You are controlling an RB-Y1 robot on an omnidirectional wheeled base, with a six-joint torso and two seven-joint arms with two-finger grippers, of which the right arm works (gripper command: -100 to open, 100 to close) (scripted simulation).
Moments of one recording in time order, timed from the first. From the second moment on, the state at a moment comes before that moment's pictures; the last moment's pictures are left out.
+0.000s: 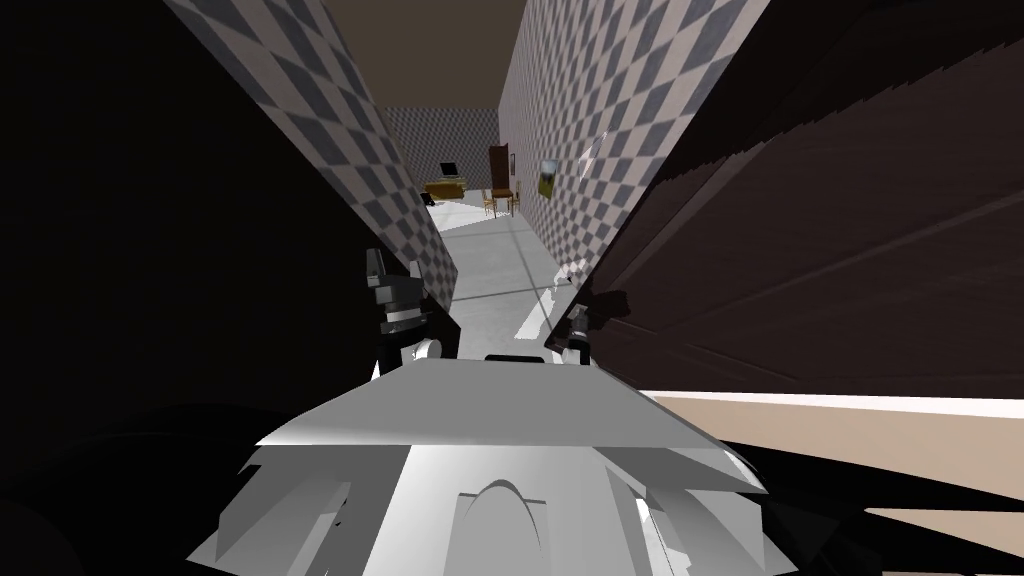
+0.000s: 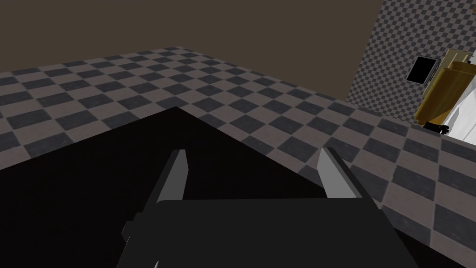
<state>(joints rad) -0.05 -0.07 -0.24 -0.72 -0.17 -0.81 0.07</state>
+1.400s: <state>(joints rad) -0.06 -0.09 -0.35 -0.71 -0.23 -0.78 0.11</state>
